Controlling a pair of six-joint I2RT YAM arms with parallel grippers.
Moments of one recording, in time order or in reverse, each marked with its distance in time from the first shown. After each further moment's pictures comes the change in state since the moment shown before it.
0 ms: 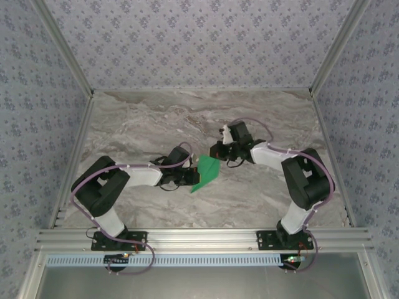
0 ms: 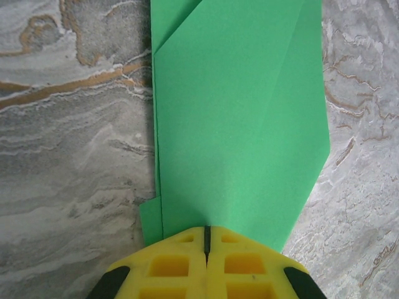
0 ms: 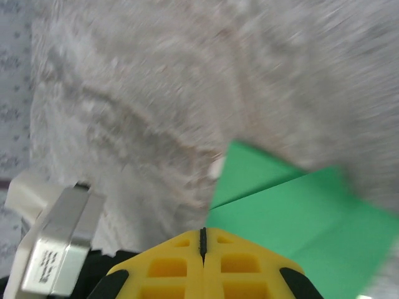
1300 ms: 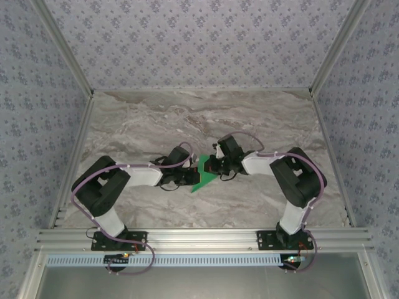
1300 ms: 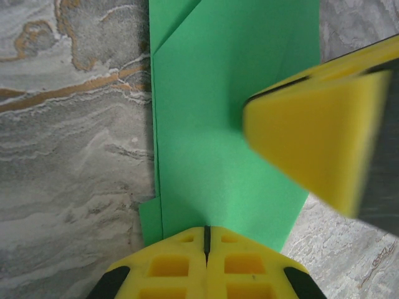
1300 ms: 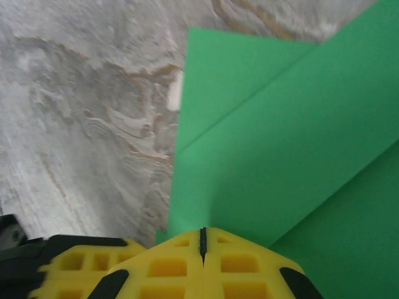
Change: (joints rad) left arm 0.000 0.002 -0.001 0.014 0.000 0.000; right arm 0.093 0.070 -0.097 0.090 0.069 0.144
